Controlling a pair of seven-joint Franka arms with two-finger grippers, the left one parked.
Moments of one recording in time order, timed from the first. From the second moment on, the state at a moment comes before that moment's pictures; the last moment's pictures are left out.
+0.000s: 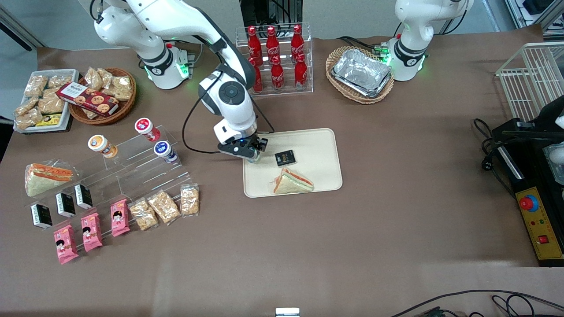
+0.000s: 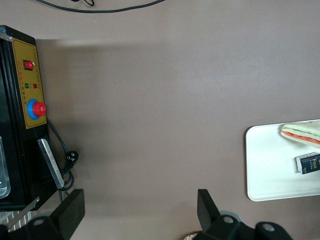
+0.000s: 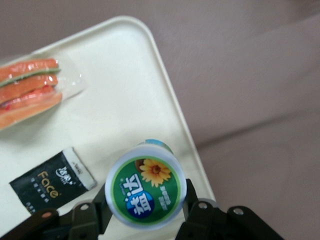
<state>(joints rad) 0.83 0.34 -0.07 -2.11 0.01 2.50 1.08</state>
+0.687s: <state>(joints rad) 0.87 0.38 -0.08 -2.11 -0.01 2.54 1.14</state>
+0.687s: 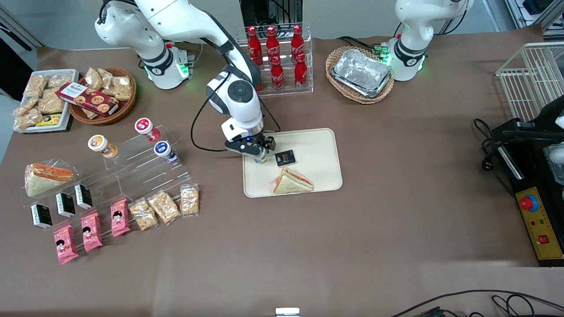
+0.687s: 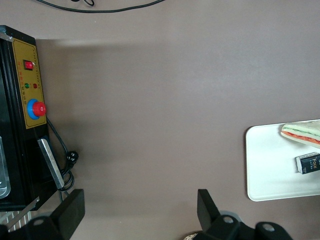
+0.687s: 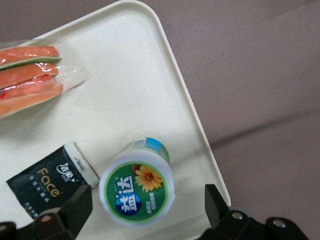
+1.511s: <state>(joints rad) 0.79 0.27 -0.11 -1.76 -0.02 2.13 0.99</state>
